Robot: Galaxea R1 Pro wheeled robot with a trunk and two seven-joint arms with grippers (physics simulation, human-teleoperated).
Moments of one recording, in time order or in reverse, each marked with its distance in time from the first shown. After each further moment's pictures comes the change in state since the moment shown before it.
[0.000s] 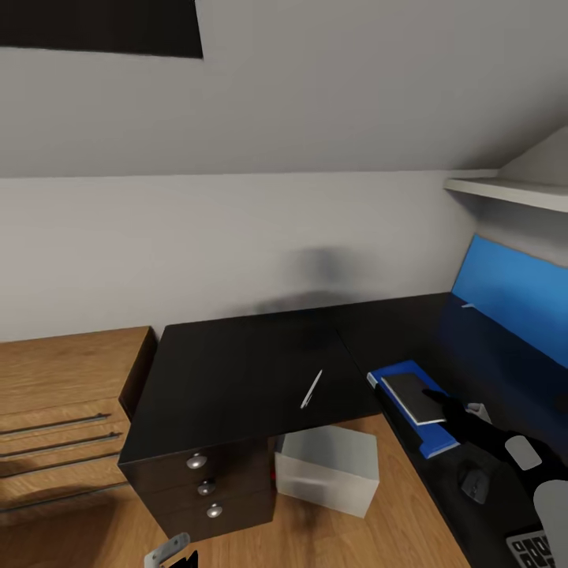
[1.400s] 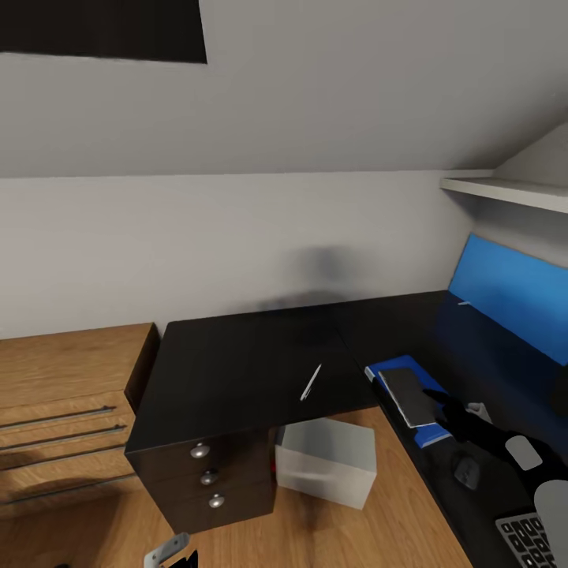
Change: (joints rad) left arm 0.000 0.000 0.001 0.000 0.001 0.000 0.000; right arm 0.000 -0.002 0.002 0.000 0.000 0.002 0.008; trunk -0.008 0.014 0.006
